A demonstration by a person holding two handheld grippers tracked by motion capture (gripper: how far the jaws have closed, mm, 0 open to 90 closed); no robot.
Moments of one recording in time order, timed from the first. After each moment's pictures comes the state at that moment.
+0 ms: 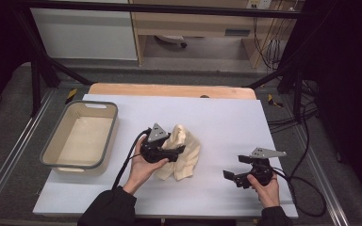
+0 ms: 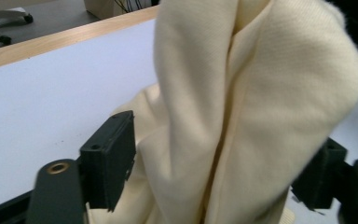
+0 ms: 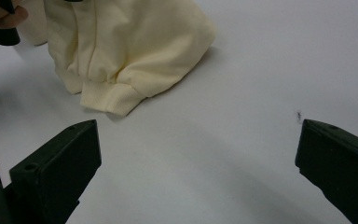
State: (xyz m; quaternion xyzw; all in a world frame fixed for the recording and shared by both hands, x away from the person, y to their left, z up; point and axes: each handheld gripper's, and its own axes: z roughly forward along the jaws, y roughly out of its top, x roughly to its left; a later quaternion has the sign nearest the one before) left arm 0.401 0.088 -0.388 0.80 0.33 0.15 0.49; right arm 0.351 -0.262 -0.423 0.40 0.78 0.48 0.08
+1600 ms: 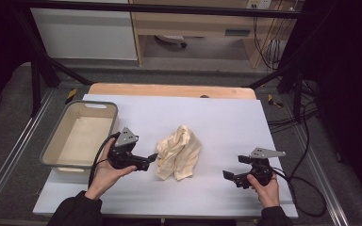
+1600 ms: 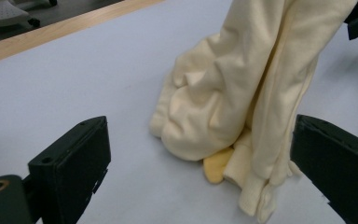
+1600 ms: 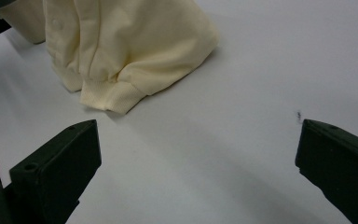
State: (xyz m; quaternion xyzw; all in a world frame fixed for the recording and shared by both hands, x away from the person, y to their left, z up) left arm 0.372 0.170 -0.371 0.81 0.34 0.18 0.44; right arm 0.351 -0.261 -0.424 0.40 0.78 0.47 0.08
